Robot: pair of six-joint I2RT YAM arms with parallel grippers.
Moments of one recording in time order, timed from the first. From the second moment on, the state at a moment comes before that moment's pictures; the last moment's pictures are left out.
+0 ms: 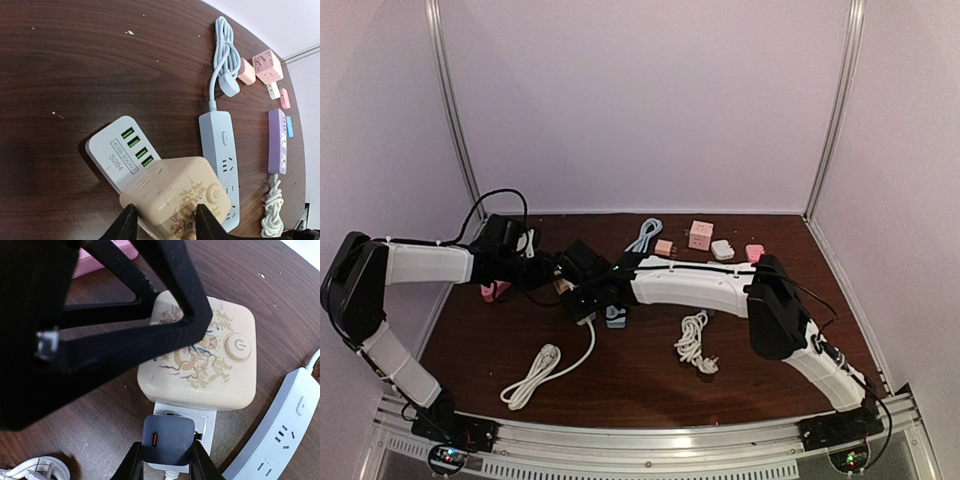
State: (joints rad) left arm -0.37 1.58 0.86 -0.07 0.26 -0.55; right arm 1.10 2.51 2.25 -0.58 0.23 0.29
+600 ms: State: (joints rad) left arm -0.38 1.58 0.84 -0.04 0.22 -0.55; right arm 1.08 2.39 2.15 -0.55 0.25 0.27
